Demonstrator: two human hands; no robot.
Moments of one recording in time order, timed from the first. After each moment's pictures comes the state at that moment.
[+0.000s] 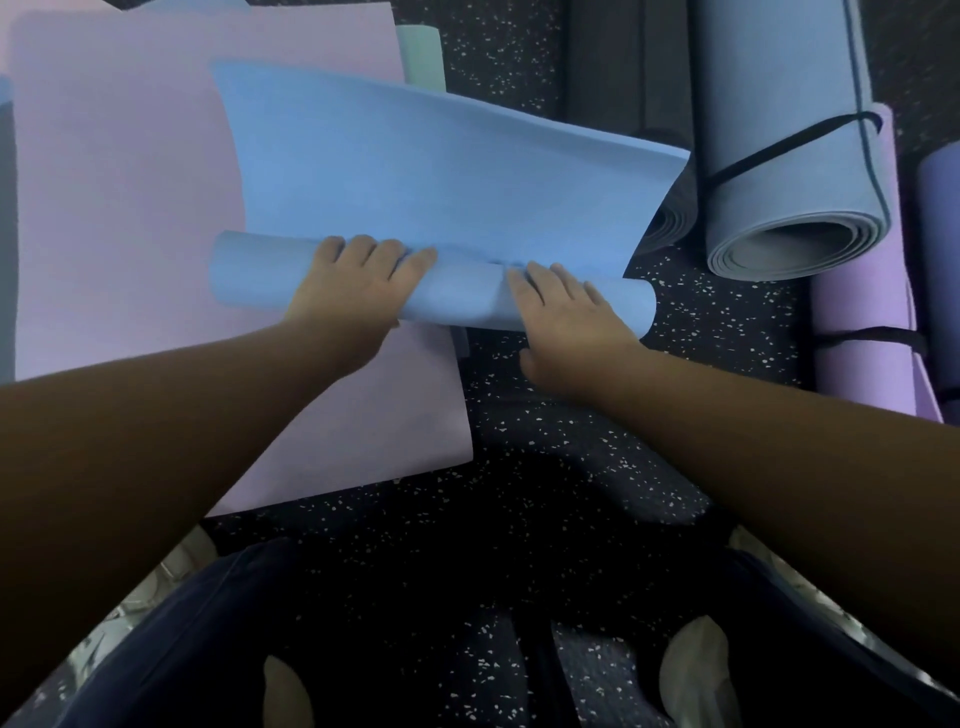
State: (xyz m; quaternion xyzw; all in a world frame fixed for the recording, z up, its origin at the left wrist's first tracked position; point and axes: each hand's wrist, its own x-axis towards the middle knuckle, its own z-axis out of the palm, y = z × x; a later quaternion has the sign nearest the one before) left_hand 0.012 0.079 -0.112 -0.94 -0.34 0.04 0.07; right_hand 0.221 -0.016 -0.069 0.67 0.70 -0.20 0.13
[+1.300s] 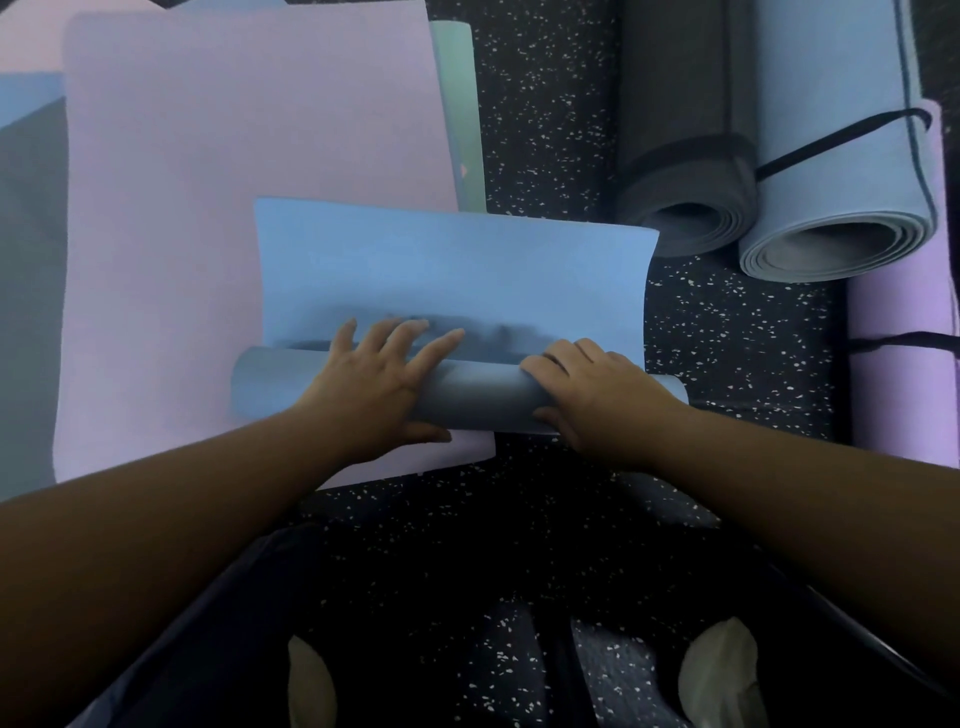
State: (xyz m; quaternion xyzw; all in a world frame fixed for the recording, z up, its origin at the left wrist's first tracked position) left_hand -0.016 0.013 -0.119 -0.93 -0.35 0.08 -0.03; right_hand 0.226 -0.061 -0.096 0.57 0.81 -0.13 0.07
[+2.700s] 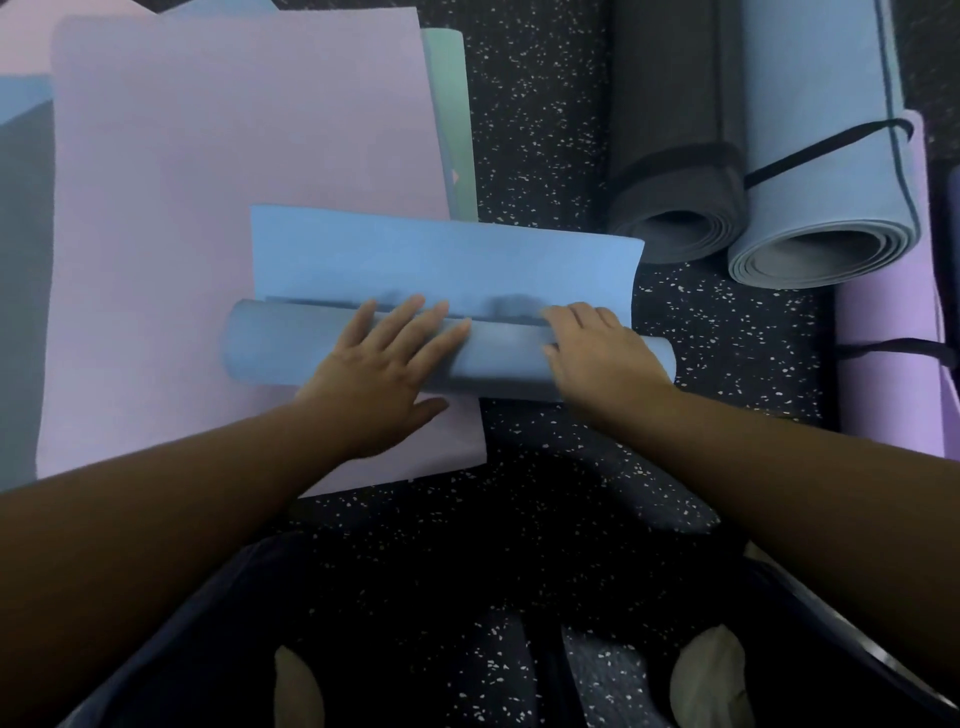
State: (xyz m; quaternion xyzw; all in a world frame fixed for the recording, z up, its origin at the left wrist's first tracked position) left_hand -0.006 0.019 -0.121 -0.95 -0.32 0.05 0.00; right_hand 0.226 -0.036 -0.083 0.70 0.68 -0.19 0.08
